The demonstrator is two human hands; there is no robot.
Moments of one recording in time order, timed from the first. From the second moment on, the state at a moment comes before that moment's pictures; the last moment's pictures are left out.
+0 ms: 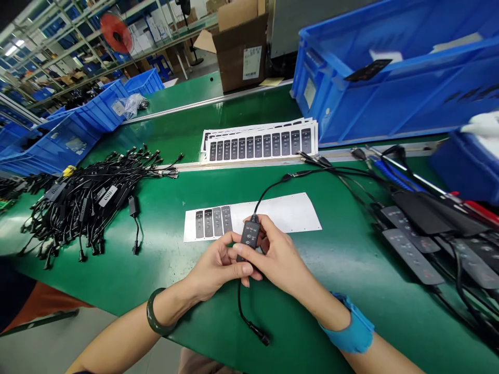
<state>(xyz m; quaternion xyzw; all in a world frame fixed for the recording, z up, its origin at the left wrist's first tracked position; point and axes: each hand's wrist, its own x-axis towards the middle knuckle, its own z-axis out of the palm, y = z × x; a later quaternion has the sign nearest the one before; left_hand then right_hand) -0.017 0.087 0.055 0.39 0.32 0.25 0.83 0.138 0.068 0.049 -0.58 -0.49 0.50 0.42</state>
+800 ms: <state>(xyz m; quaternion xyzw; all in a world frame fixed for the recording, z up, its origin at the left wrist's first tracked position) -0.025 0.093 0.066 0.66 0.38 0.18 0.62 0.187 0.074 0.057 -0.66 -0.56 0.29 0.41</state>
